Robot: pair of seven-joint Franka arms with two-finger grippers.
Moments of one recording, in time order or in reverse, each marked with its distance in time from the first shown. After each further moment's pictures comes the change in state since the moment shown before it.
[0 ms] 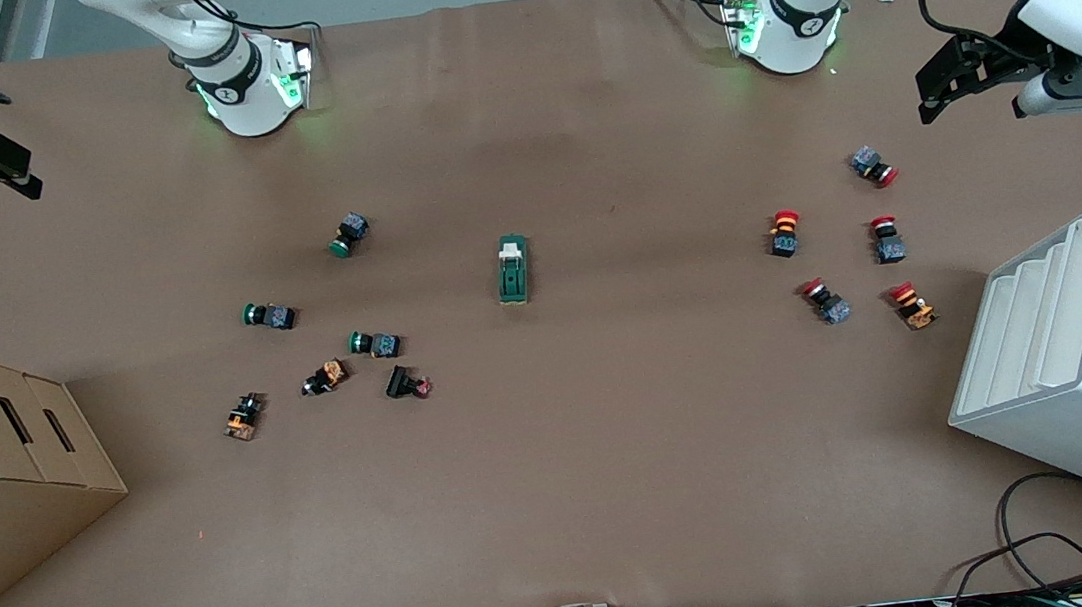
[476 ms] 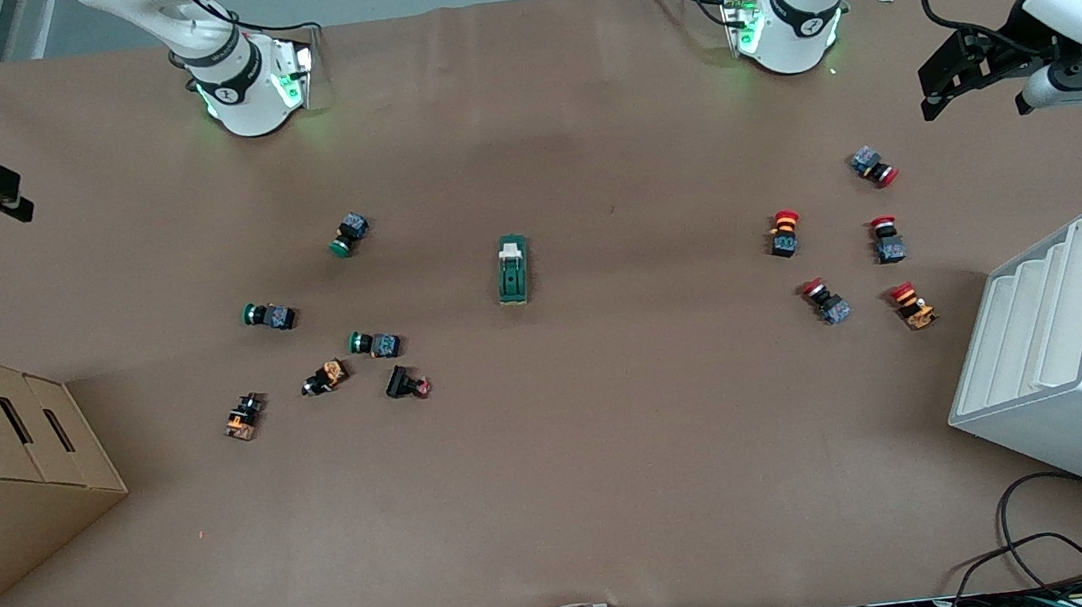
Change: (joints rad) left arm 0.000 0.000 0.000 0.003 0.000 0.003 0.001; right arm -0.002 0.140 -0.007 0.169 0.011 -0.075 -0.049
